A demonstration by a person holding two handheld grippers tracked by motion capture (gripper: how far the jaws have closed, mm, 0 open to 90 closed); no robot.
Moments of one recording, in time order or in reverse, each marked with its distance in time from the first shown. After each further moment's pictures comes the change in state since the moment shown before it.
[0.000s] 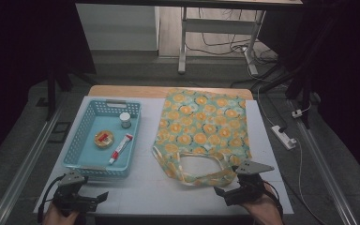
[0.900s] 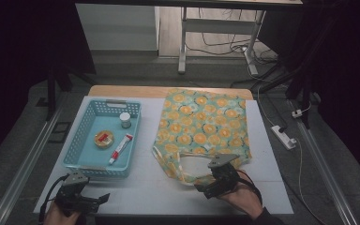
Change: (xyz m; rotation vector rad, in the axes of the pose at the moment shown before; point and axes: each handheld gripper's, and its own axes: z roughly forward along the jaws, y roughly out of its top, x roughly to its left) left arm -0.004 0.002 0.005 0.044 0.010 0.036; right arm 0.012 0.026 0.064 0.146 0.115 -0.125
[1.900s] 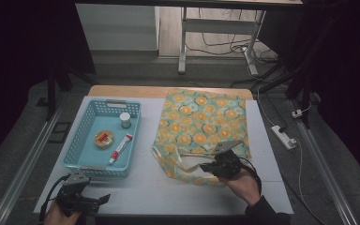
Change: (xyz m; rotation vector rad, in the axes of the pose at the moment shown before) left arm 0.000 0.001 0.002 0.015 -0.009 0.006; right arm -0.033 0.021 -0.009 0.000 0.075 0.017
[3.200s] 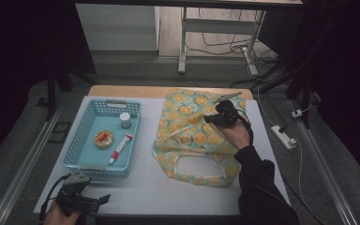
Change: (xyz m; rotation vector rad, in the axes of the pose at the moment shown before) left arm 0.002 0.000 0.001 0.012 -0.014 -0.006; right arm -0.130 0.086 0.019 -0.059 -0.173 0.101
